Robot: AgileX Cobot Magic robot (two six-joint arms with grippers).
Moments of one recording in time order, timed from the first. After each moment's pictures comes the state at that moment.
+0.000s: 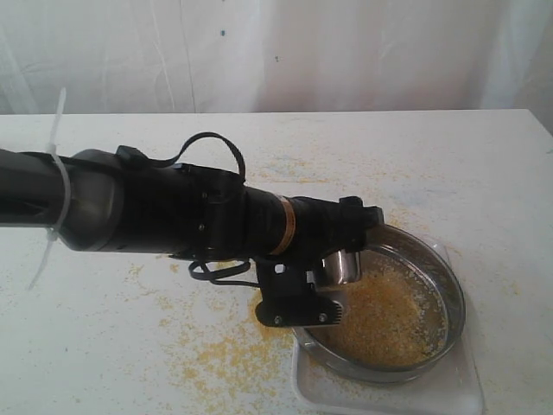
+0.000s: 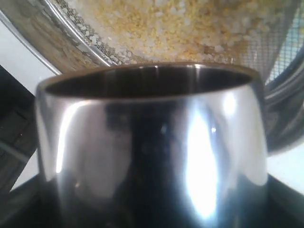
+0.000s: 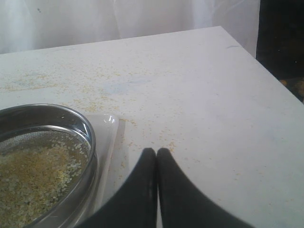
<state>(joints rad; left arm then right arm) -0.79 1.86 -1.17 1.00 0.08 1.39 -0.03 0.00 0.00 -0.03 0.35 0.09</state>
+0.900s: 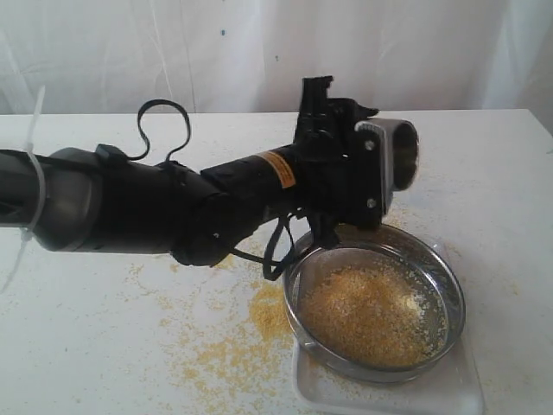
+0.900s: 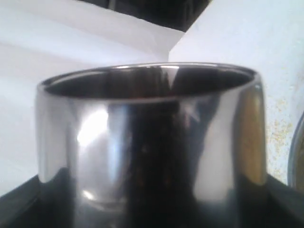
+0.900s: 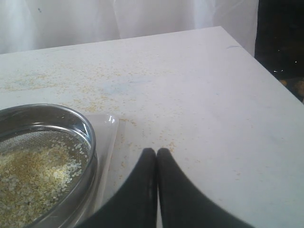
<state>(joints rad) -0.76 1.82 -1.11 -0.10 -0.48 1.22 -0.03 0.00 0.00 -0.03 0.35 0.09</state>
